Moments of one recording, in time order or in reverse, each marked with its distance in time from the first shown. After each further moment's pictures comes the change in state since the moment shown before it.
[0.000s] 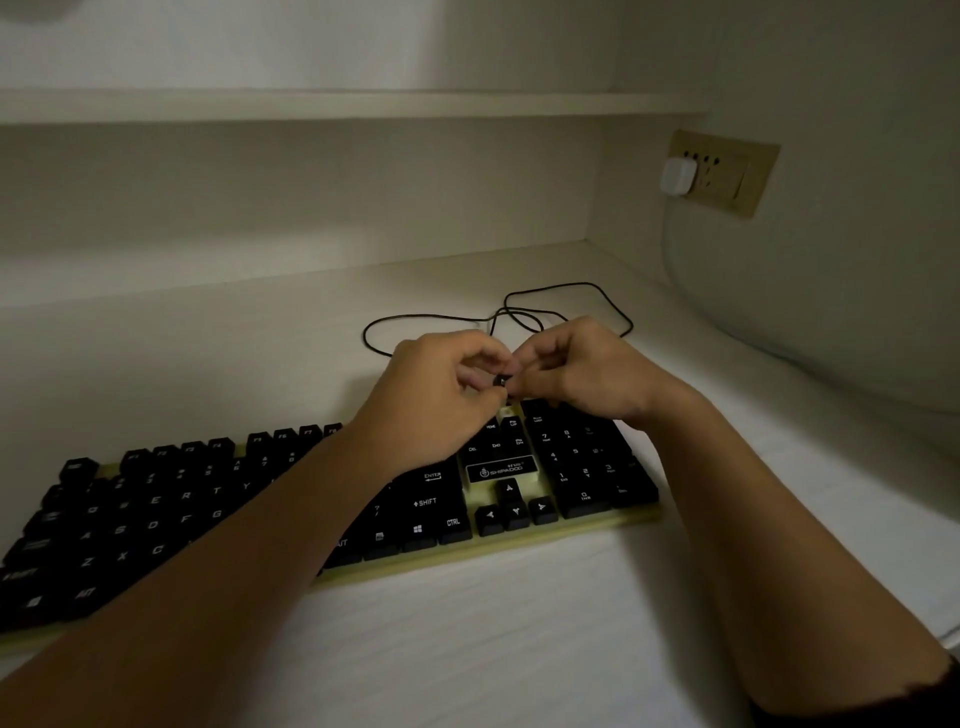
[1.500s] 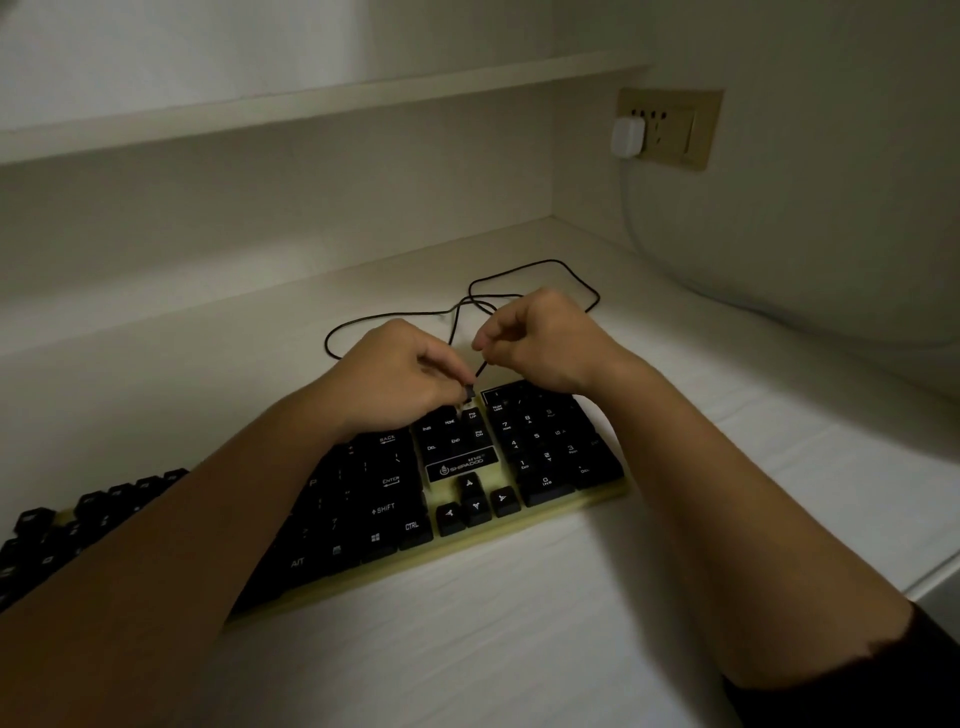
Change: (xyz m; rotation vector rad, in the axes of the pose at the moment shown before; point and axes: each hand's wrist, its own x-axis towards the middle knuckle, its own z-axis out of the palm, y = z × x) left_hand 0.030 0.010 -0.004 0.117 -0.311 -0.252; right_hand 0.014 0.020 -0.003 -0.224 0.245 -0.012
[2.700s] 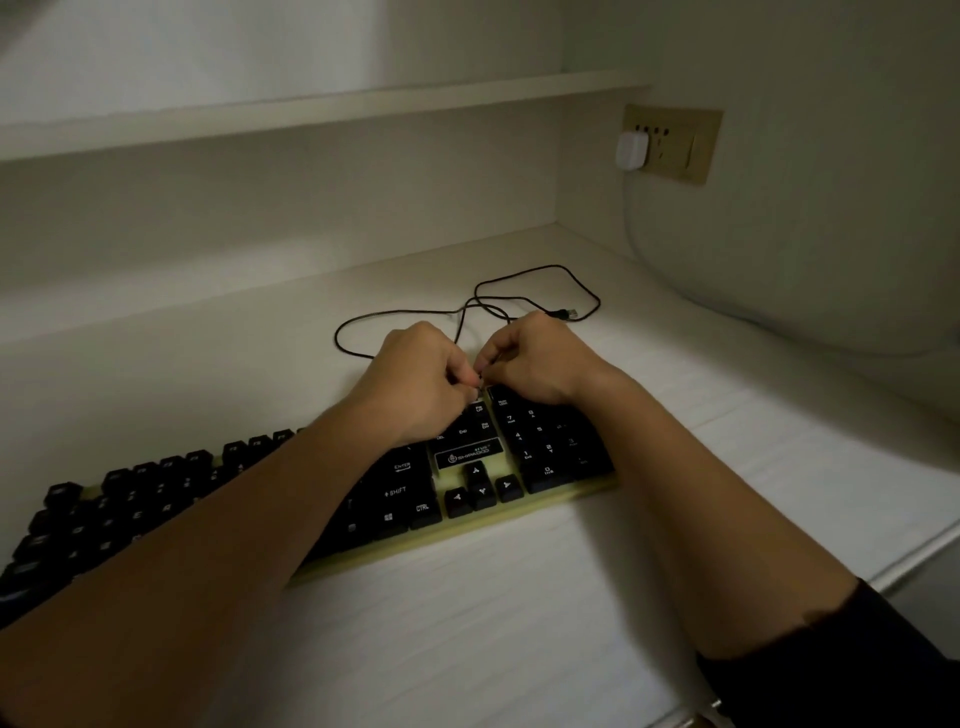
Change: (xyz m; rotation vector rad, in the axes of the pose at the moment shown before) left_hand -0.011 0.007 0.018 0.128 0.196 0.000; right_hand -0.006 -0.006 0.013 -0.076 -0.087 0.038
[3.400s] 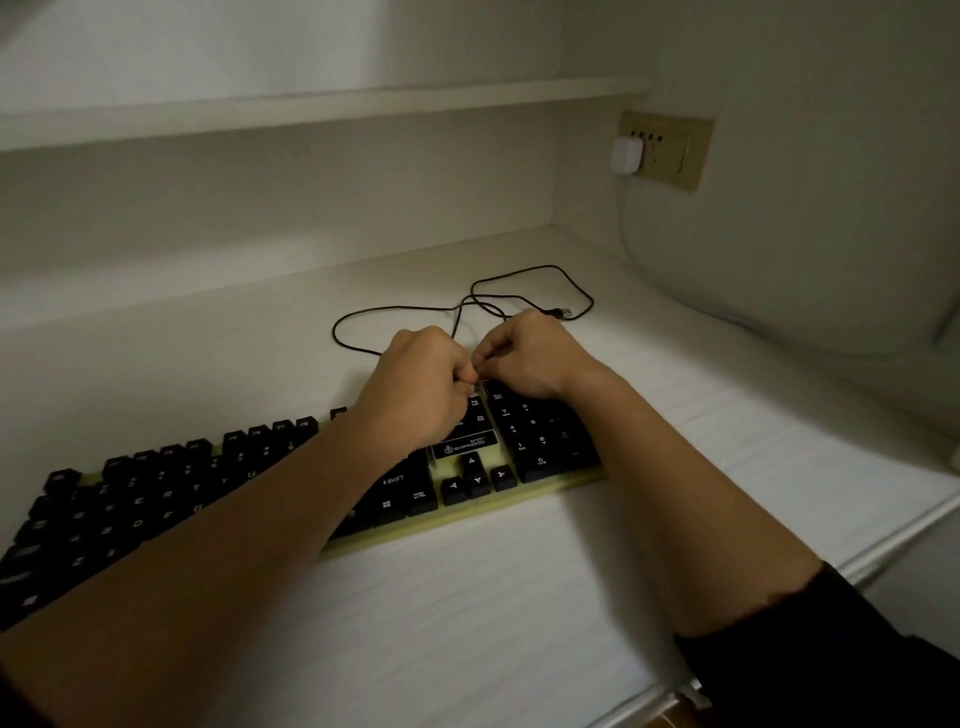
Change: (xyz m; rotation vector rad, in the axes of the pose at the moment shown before) left_hand -0.009 0.002 0.009 0.085 0.095 0.067; right_hand 0.000 -0.002 0.001 -0.016 0.040 0.025
